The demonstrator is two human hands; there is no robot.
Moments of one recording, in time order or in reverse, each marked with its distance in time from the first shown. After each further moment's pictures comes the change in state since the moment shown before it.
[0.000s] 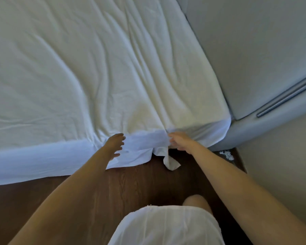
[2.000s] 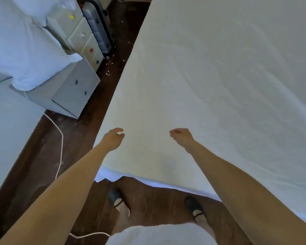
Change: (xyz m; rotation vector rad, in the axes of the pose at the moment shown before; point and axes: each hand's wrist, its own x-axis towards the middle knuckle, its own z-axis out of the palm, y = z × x) left_hand 0.066 0.016 -1.212 0.394 0.399 0.048; right_hand -0.107 -0.626 1.042 -0.208 -0.175 -0.245
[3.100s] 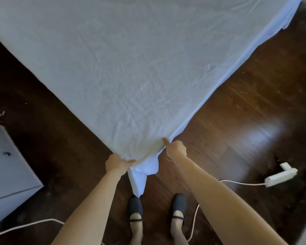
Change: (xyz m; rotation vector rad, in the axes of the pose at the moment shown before) left_hand 0.249 -0.265 -0.027 0.589 -0.496 0.330; right_hand 0.052 0.079 0.455 0.646 0.709 0.695
